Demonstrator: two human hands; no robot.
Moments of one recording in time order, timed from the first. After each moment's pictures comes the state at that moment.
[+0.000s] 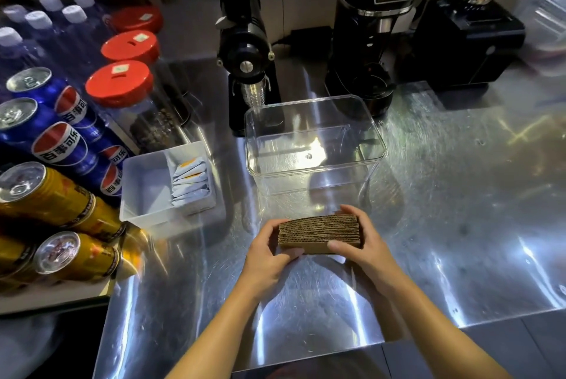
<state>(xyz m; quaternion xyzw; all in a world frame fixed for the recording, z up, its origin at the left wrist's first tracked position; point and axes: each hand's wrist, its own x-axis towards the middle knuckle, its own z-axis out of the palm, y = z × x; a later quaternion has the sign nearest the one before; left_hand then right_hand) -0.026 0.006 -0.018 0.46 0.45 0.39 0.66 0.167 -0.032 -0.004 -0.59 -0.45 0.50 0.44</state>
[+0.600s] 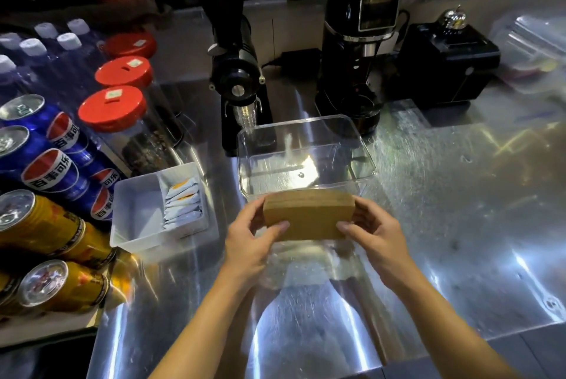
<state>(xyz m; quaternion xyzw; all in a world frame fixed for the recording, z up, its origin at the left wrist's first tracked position) -0.023 0.041 0.053 0.55 0.46 0.46 0.53 0.177 -0.007 0.049 -0.55 -0.43 0.43 0.57</state>
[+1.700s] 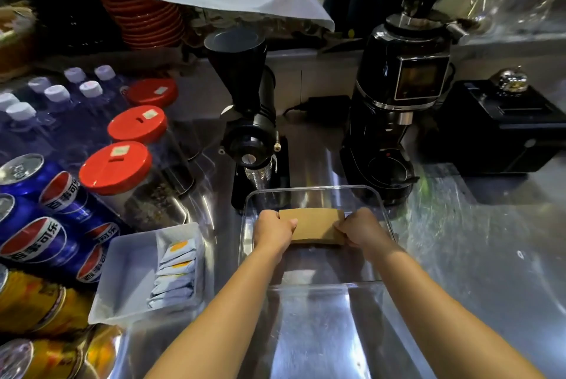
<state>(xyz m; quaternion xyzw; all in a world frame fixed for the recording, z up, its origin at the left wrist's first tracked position) 0.052 0.215 0.035 0.45 0.73 0.27 0.44 0.208 0.204 0.038 -0.78 -0.36 0.44 0.27</state>
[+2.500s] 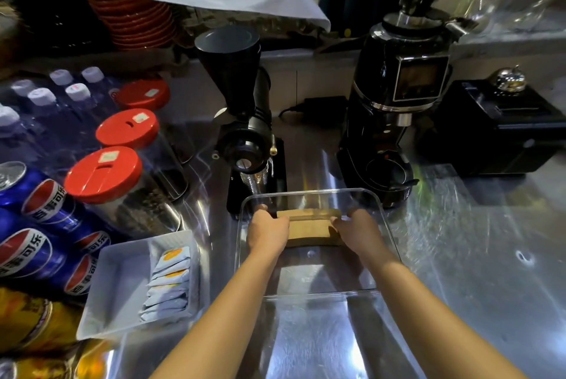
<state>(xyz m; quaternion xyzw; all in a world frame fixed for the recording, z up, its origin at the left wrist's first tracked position) 0.050 0.218 0.055 0.45 0.74 0.26 0.42 0.207 0.200 0.042 -0.79 -0.43 0.35 0.26</state>
